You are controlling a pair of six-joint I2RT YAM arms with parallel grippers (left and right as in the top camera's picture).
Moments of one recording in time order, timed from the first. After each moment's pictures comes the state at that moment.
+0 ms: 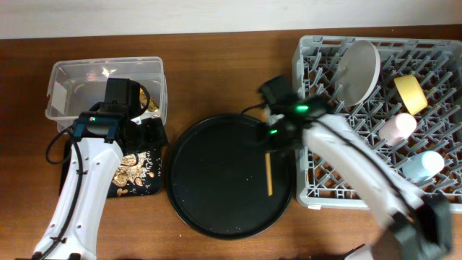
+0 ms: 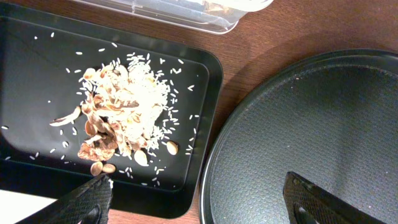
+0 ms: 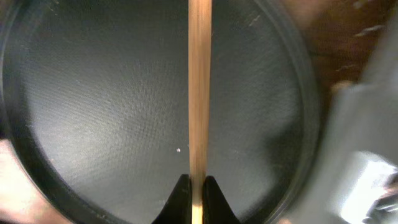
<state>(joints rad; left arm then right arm) -0.08 1.46 1.27 -1.07 -0.06 -0.35 0.49 1.69 1.39 -1.05 -0.13 0.42</state>
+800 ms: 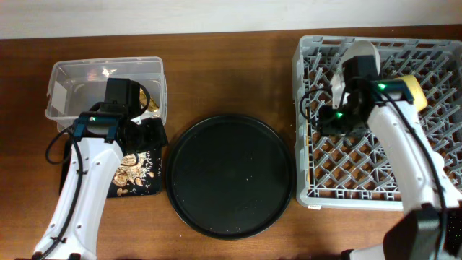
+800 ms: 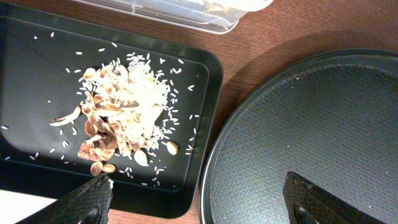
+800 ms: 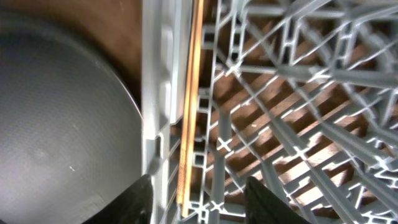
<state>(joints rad) -0.08 1.46 1.27 -1.07 -0.06 -0.35 0.03 1.62 1.42 -1.14 -0.12 0.07</state>
